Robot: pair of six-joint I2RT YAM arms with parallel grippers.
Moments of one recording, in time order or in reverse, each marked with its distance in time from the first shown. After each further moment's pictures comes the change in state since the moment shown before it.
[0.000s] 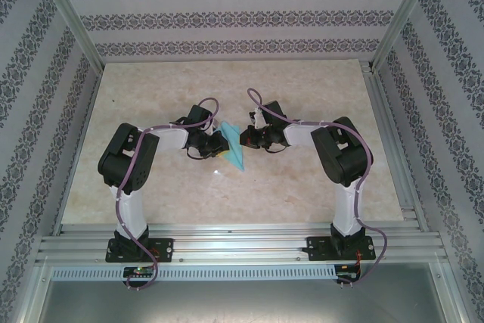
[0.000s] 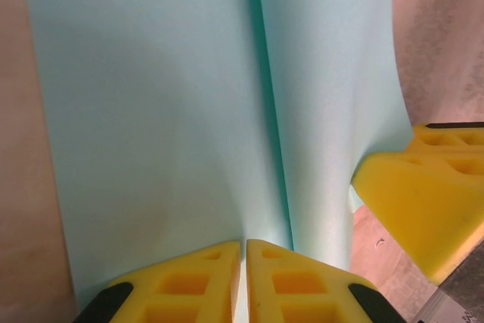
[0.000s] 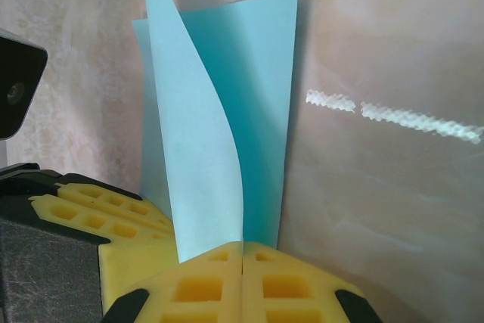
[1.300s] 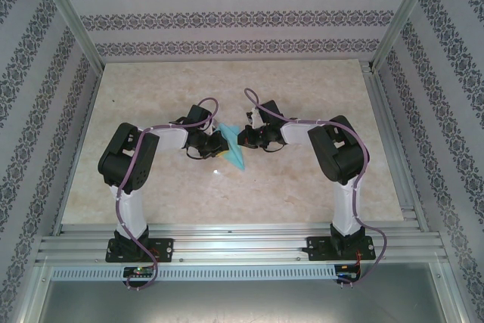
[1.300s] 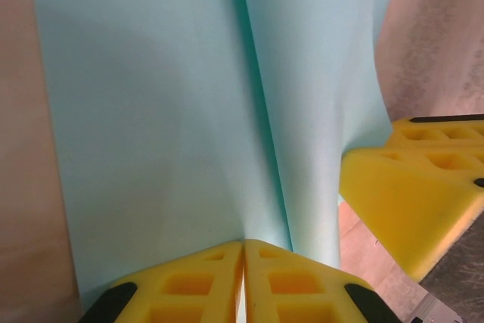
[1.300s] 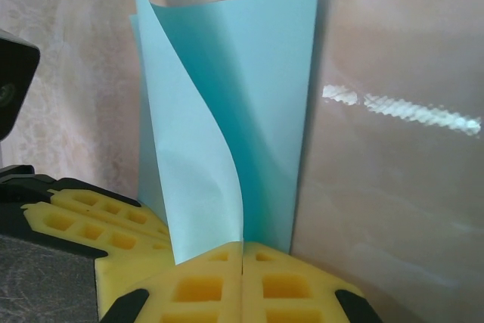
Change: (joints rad) left arm 0.006 0.006 0.000 0.000 0.015 0.000; right arm 0.013 0.035 0.047 -0.038 -0.002 -0.010
